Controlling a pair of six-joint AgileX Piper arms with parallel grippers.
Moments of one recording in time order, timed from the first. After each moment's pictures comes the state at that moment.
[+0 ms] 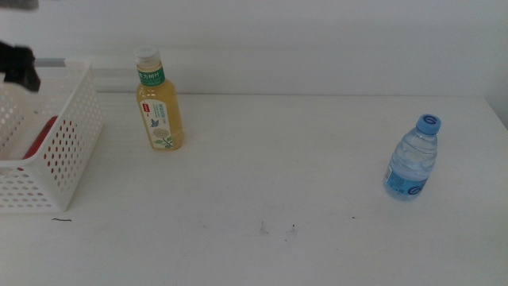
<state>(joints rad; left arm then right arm) 0.25 1.79 -1.64 -0.15 1.03 0.38 -0.02 0.00 0.00 -0.07 0.14 0.16</state>
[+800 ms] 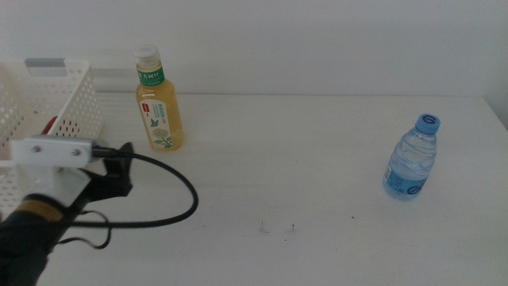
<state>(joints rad) -0.08 1.60 -0.30 0.09 -1.04 -0.12 -0.02 0.00 0.00 -0.07 0.14 0.17</state>
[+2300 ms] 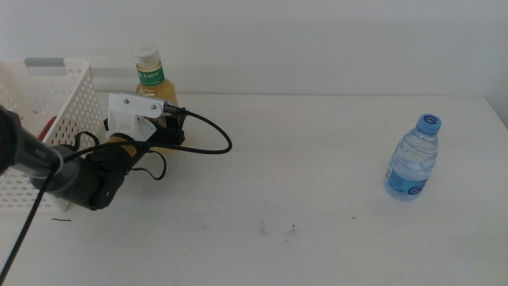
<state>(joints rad) -0.09 2.23 -1.03 0.25 -0.98 -0.16 -0.02 0.00 0.00 -0.07 0.14 0.17</state>
